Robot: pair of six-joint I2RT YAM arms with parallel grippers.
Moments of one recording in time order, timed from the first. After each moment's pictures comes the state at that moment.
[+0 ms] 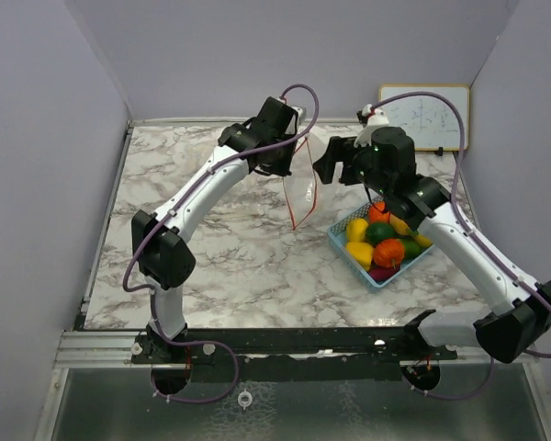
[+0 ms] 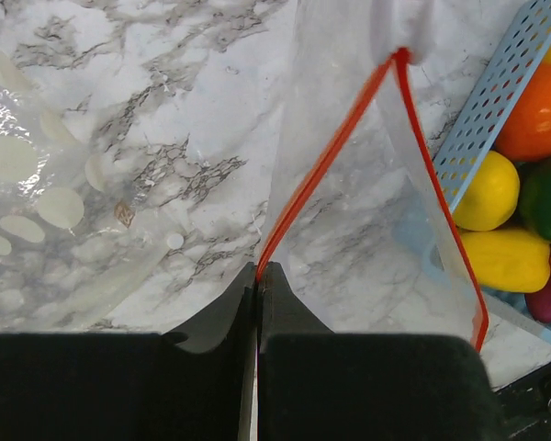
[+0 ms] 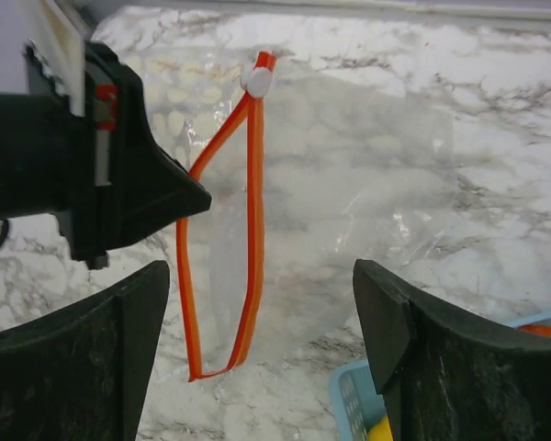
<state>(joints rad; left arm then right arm) -0.62 1.87 1.98 -0.94 0.00 -0.24 0.56 1.31 1.29 -0.35 0.05 0.32</state>
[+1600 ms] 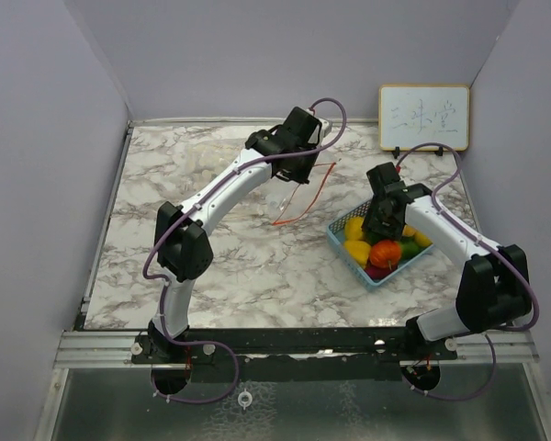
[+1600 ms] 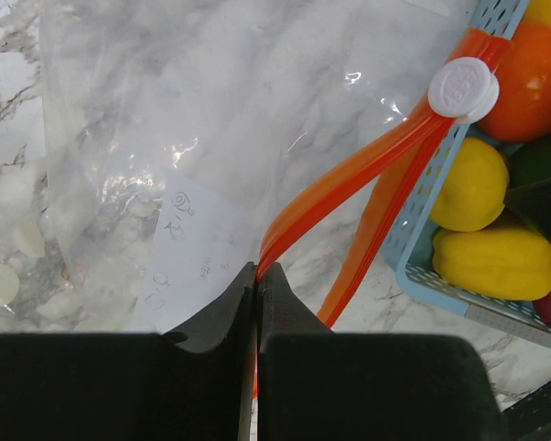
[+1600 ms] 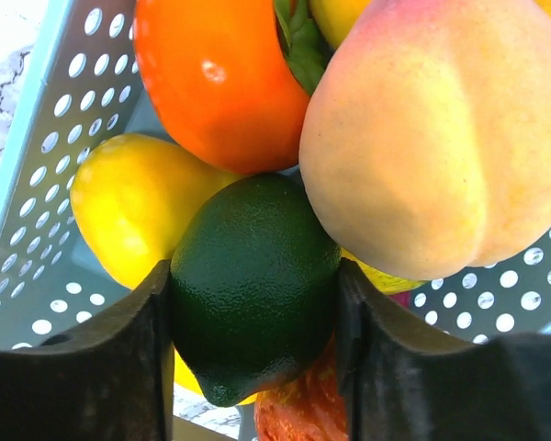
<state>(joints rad) -0.70 2.03 2.07 -0.89 0.02 -0.16 0.32 1.46 1.05 -0.81 0.29 0.69</state>
